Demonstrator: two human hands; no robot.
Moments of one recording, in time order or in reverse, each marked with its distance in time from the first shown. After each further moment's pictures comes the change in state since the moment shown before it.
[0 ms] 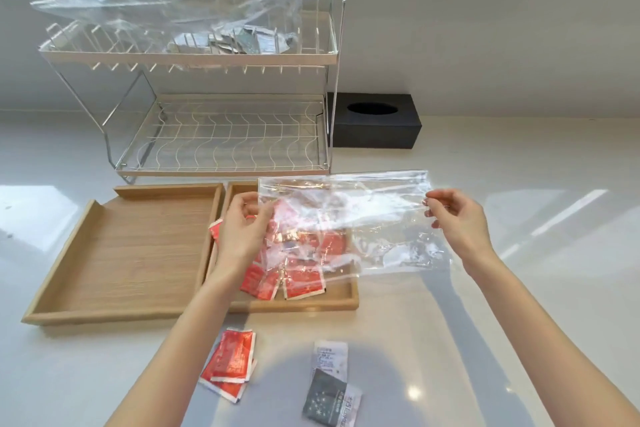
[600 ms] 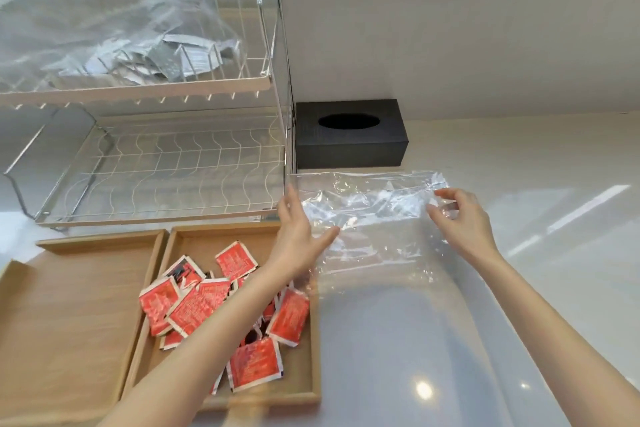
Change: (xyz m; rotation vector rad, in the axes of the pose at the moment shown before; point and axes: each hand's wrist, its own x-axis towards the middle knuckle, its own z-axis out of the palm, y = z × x) left_hand 0.077 0.004 0.146 0.520 -0.358 0.072; right_hand 0.131 0.059 -0.022 -0.404 -0.013 -0.006
